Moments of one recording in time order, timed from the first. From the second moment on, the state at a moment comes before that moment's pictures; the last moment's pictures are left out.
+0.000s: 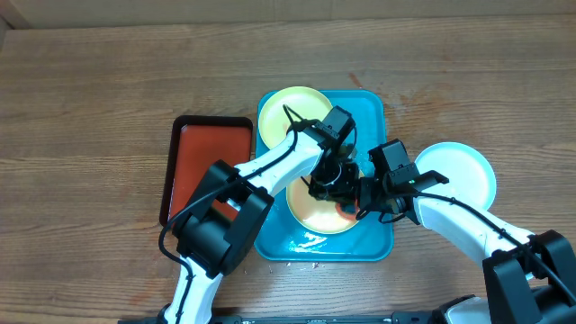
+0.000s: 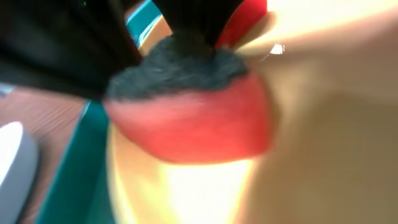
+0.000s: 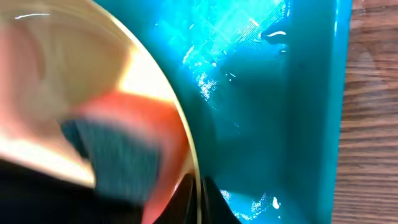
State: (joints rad) left arm -0.68 2.15 1.49 -0.81 0.58 -0.57; right arm 0.39 1.56 0.75 -0.44 -0.09 0.48
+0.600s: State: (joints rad) left arm -0.61 2.06 1.49 -1.15 0.10 -0.67; right arm 0.39 1.56 0.75 -0.43 -0.09 0.48
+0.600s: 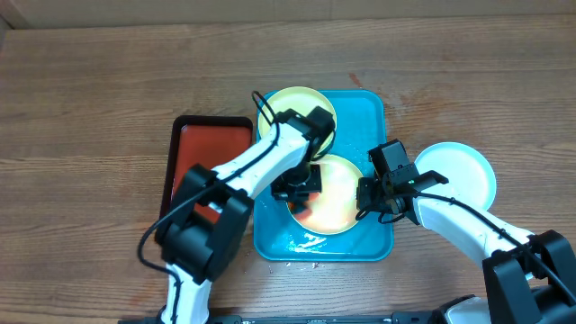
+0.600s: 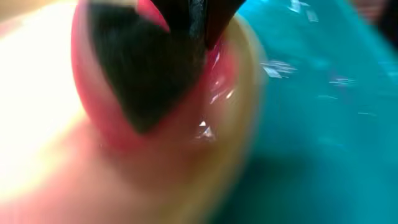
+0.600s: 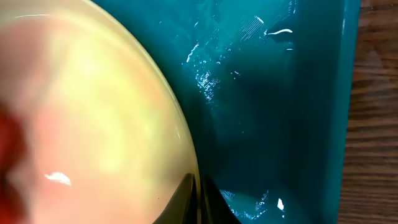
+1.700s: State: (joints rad) left arm -0.09 1.66 1.00 -0.86 -0.07 -0.46; right arm 0.39 1.56 0.75 -0.43 -0.09 0.48
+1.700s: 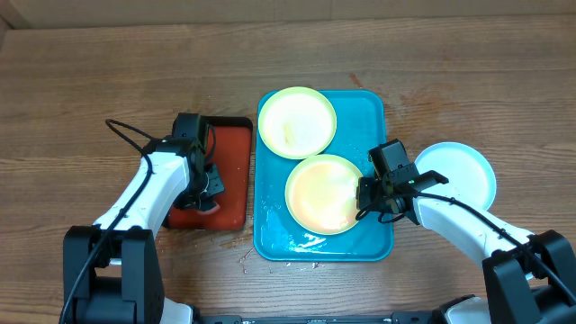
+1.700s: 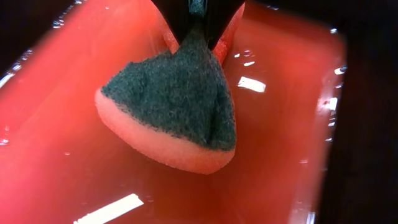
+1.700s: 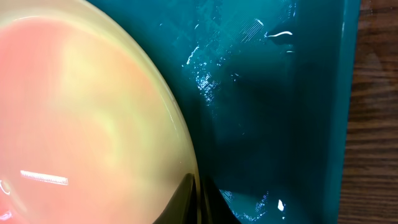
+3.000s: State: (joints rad) left arm 0.01 1.24 1.63 -1.47 0.01 -0.44; right arm 0.93 1.83 1.40 -0.45 0.40 0.33
